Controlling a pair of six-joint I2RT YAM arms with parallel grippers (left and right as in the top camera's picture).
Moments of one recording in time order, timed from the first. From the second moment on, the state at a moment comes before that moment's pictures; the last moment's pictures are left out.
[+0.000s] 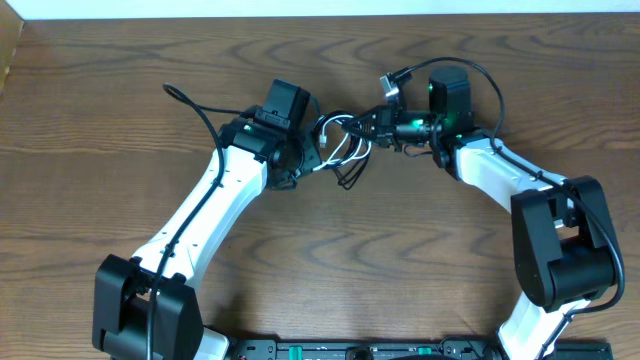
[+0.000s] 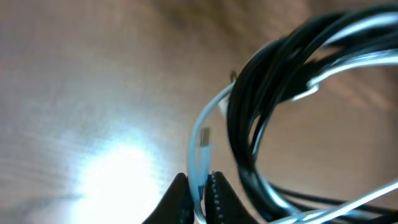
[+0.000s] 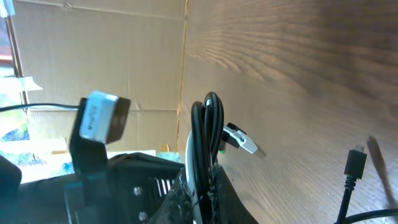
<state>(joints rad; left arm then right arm) -0.40 1.63 1.27 -0.88 0.09 -0.76 0.28 1.91 1.10 0.29 -1.08 0.95</state>
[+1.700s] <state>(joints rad) -0.17 1.63 1.21 -0.94 0.25 -0.58 0.29 1.91 1.10 0.29 -1.10 0.95</state>
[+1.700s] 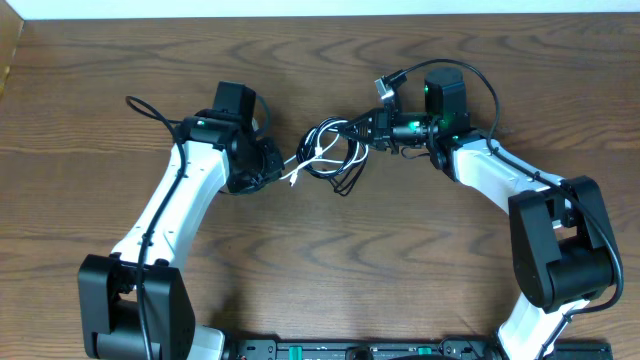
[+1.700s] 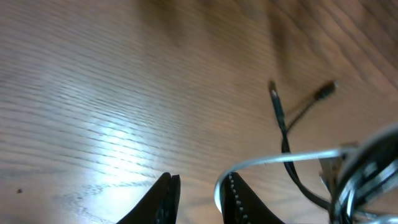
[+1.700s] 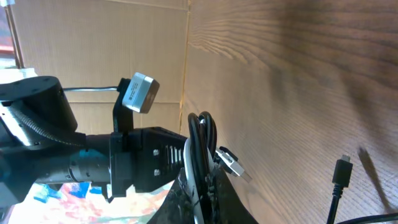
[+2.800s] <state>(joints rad) -0.16 1.63 1.21 -1.10 0.46 -0.26 0.29 1.91 1.10 0.29 -1.09 0.95</state>
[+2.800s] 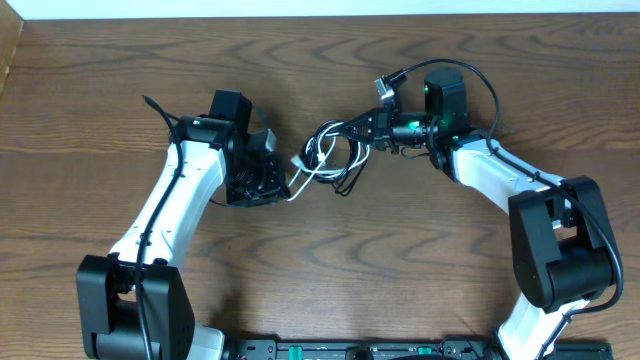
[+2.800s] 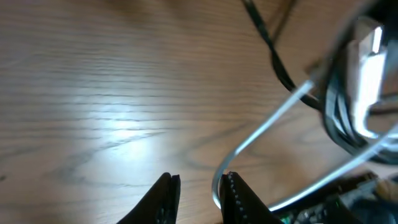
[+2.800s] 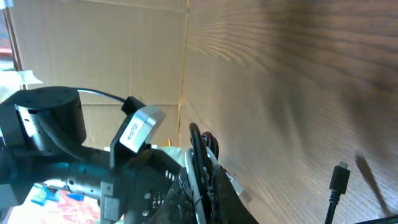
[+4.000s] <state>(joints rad) -0.12 1.63 1.25 -0.62 0.49 -0.58 0.32 1.91 1.10 0.29 -1.04 0.95</state>
